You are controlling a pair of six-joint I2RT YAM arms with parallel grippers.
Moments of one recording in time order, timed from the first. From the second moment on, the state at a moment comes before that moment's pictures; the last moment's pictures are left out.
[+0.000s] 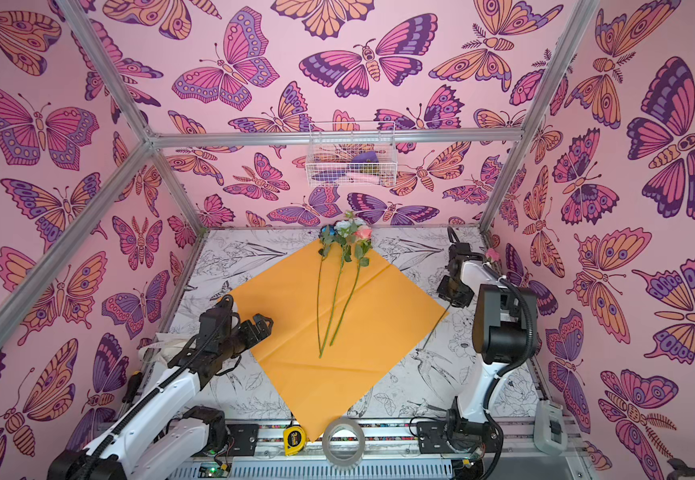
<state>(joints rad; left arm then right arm) -0.17 0.90 0.42 -0.29 0.14 -0.72 -0.11 1.91 1.31 -0.74 0.10 0.45</state>
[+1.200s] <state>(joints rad) -0.17 0.88 0.42 -0.29 0.14 -0.72 -0.13 1.66 1.20 -0.68 -0.19 0.45</state>
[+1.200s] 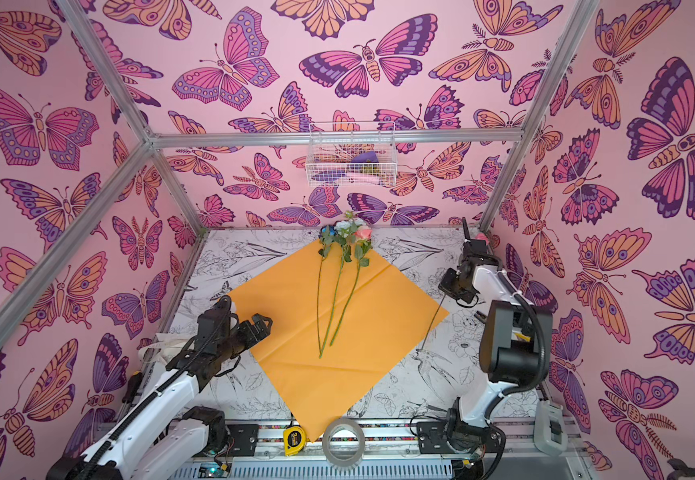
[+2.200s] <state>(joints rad) -0.17 0.91 0.42 -0.29 0.16 -0.71 0.67 1.97 1.53 -0.51 -0.16 0.69</state>
